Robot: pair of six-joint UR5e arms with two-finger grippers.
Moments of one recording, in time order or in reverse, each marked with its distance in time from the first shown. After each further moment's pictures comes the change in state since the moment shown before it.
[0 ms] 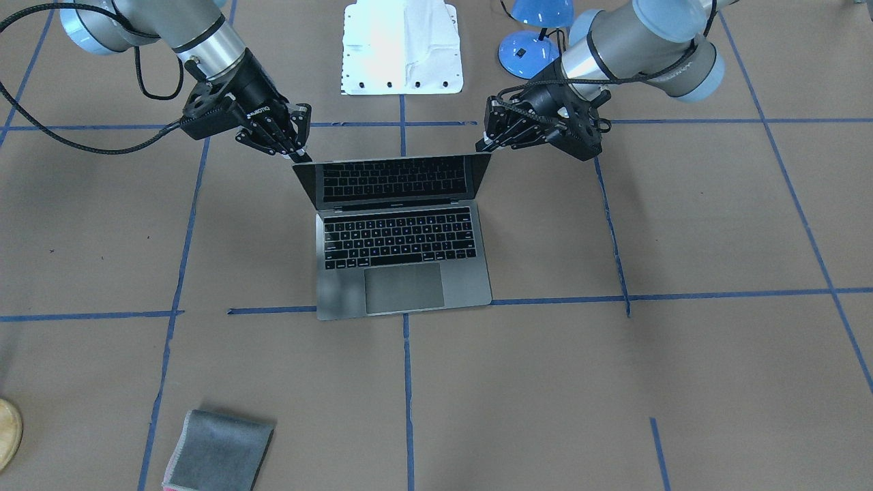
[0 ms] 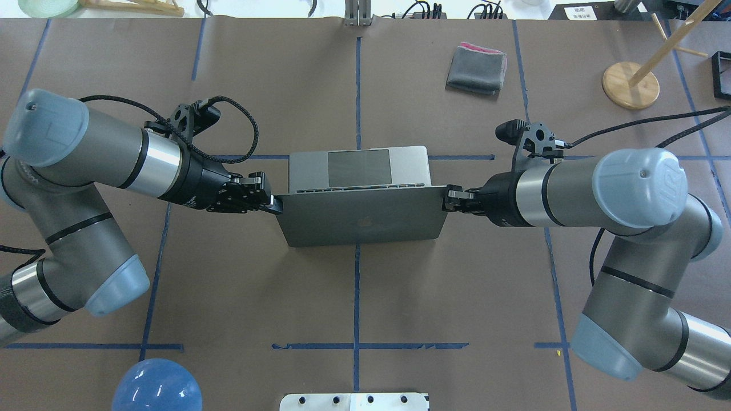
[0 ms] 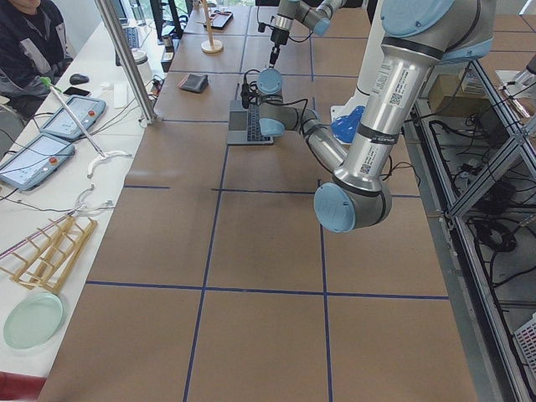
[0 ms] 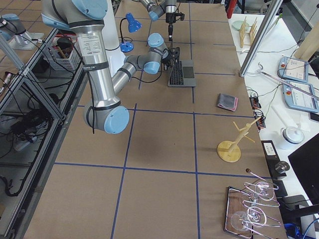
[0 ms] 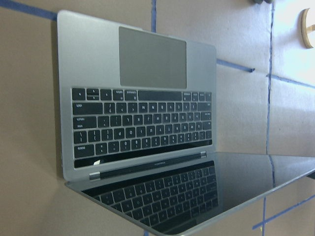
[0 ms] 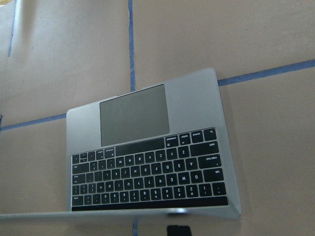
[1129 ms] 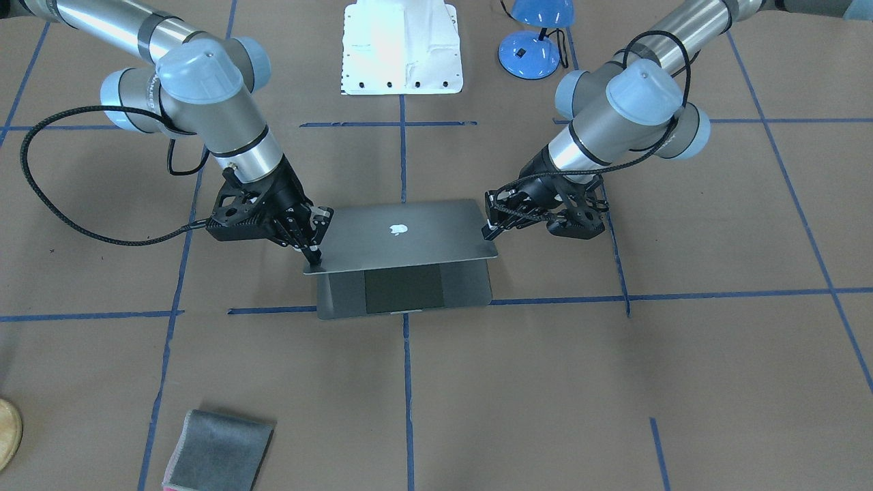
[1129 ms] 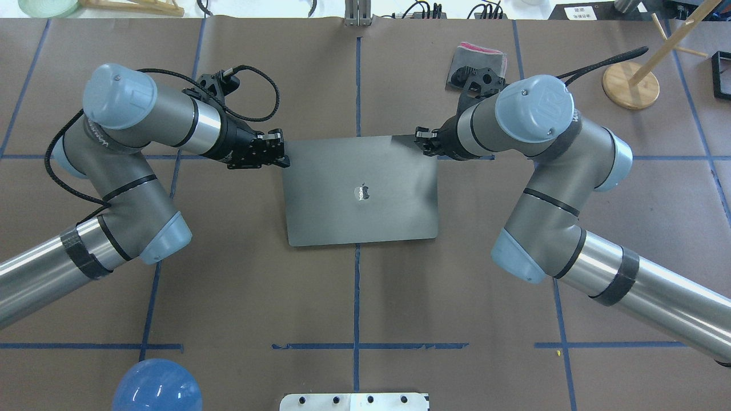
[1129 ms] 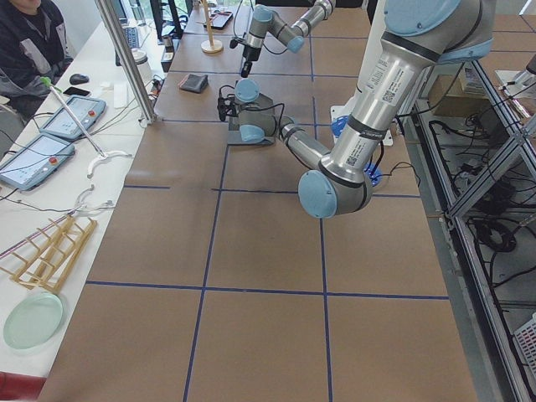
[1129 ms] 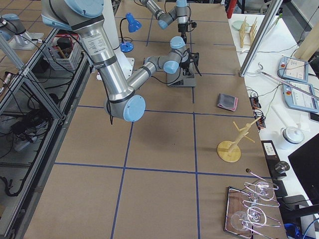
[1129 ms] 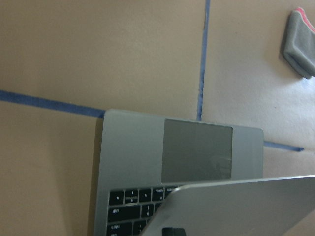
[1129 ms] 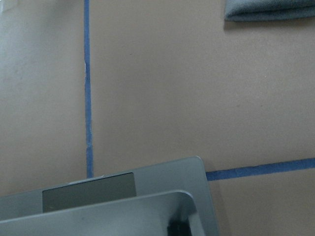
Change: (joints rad) left arm -0.040 -0.152 0.305 -0.004 0.099 0.006; right arm 0.100 0.254 -0.405 -0.021 -0.003 -0.063
